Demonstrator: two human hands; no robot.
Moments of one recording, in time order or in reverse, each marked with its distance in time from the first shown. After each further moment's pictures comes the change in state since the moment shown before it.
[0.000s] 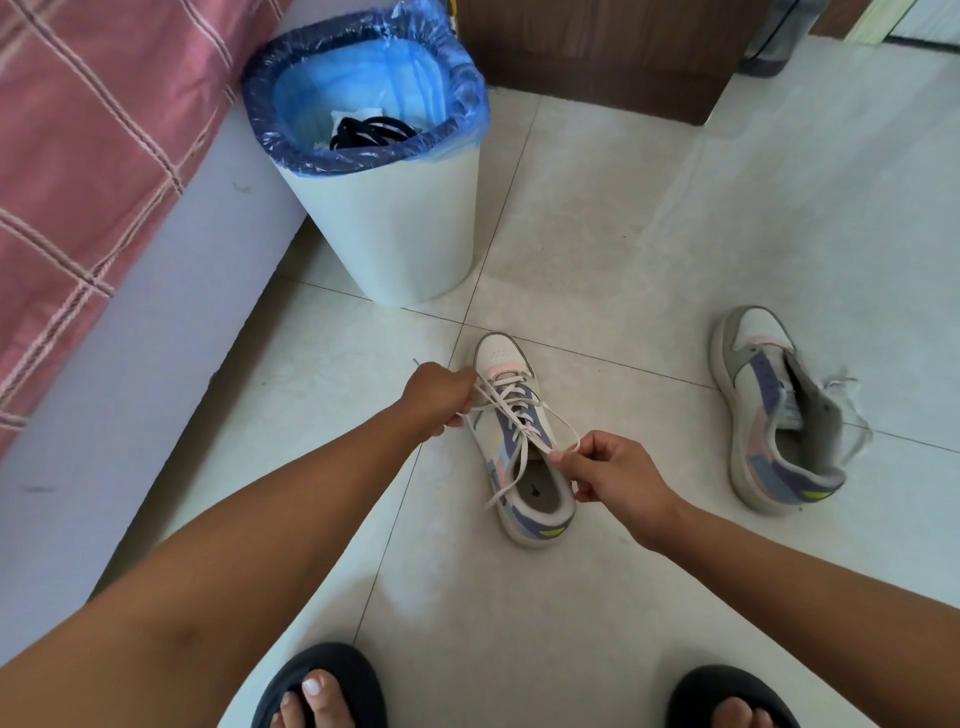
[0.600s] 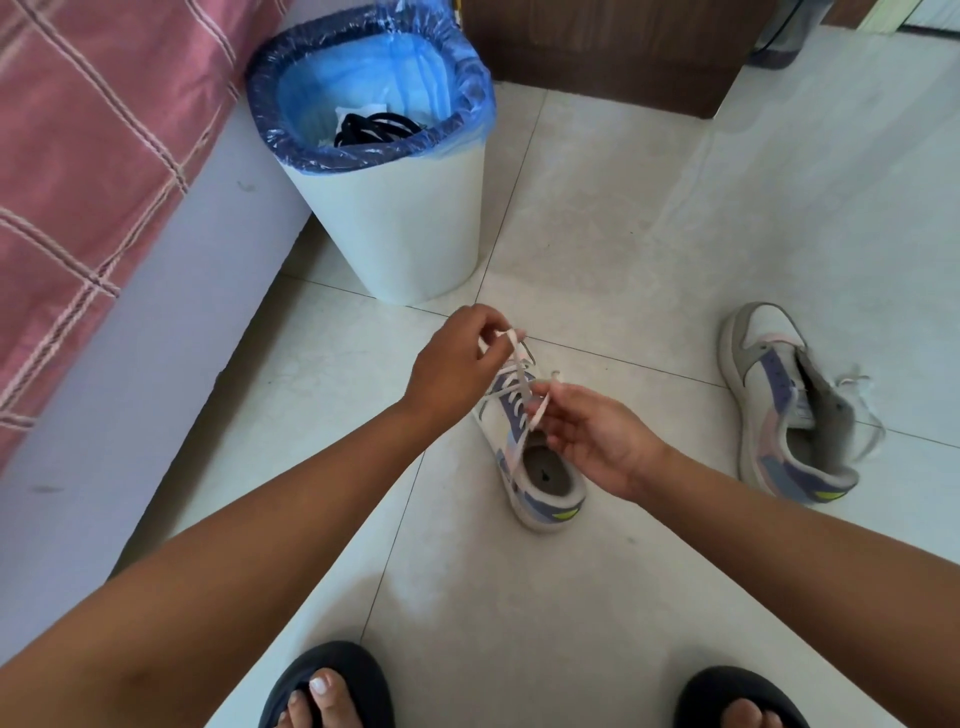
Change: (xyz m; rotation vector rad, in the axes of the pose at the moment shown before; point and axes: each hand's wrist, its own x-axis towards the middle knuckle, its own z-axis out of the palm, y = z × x) left_hand -0.020 0.028 -0.028 -0.376 0.251 0.336; right_hand 0.024 -0.037 0.017 0.523 -0.195 0.142
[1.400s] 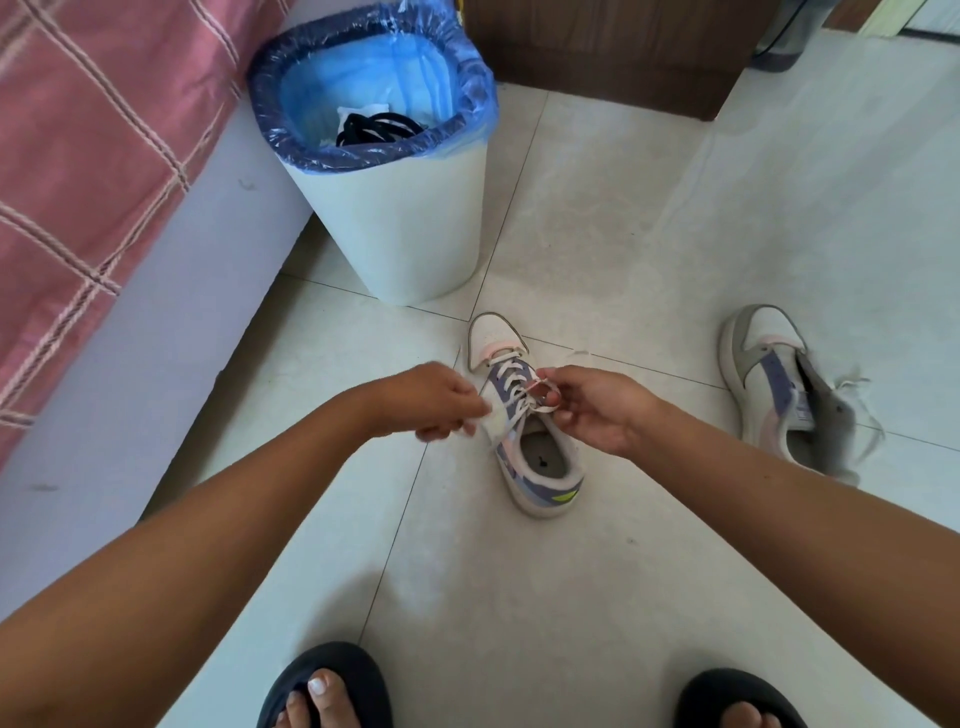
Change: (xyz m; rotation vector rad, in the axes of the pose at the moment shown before) left_hand -0.007 -0.016 -0.035 -0.109 -0.660 -0.346; right_hand 0.025 -0.025 0.005 -0.040 0.104 0.125
